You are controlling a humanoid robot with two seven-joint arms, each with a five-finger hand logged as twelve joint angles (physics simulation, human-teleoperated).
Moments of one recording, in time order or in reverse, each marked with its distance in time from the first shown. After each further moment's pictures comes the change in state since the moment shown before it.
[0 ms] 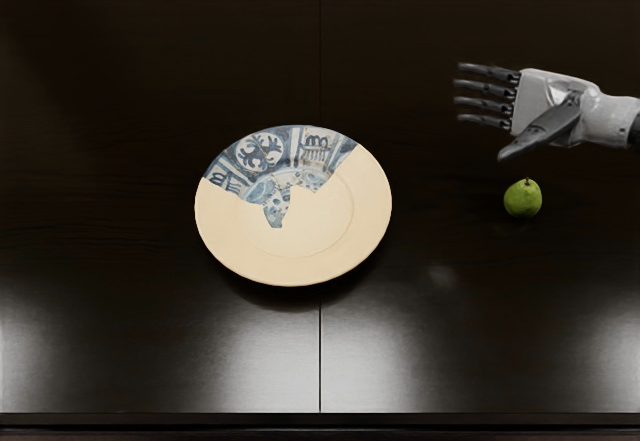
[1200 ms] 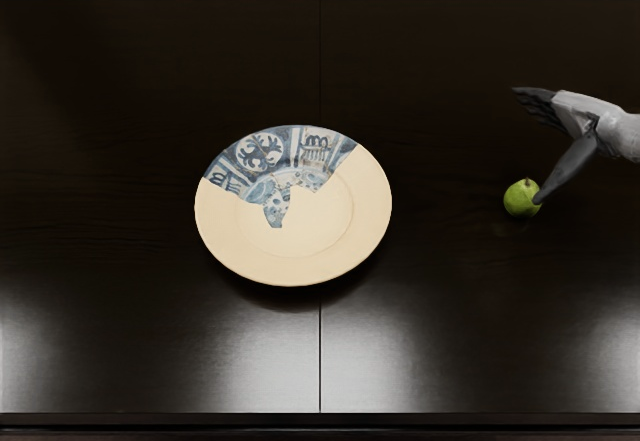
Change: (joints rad) left arm 0.000 0.000 0.000 0.000 0.000 0.000 0.000; right arm -0.091 -0.063 0.082 0.163 -0.821 -0.499 0.027
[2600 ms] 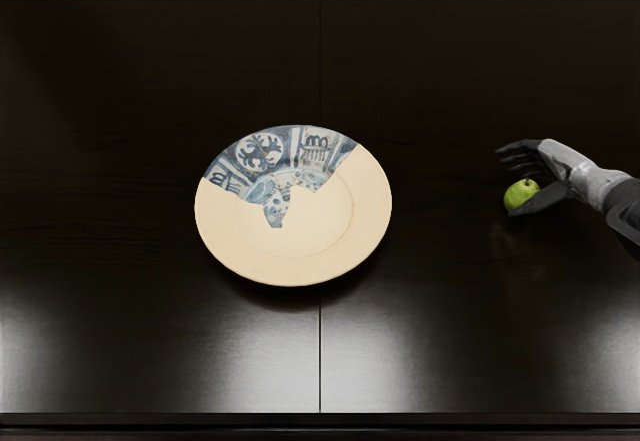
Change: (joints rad) left arm 0.000 0.000 0.000 0.000 0.000 0.000 0.000; right arm -0.173 0.134 -0.002 -0.061 -0.089 -0.244 0.034
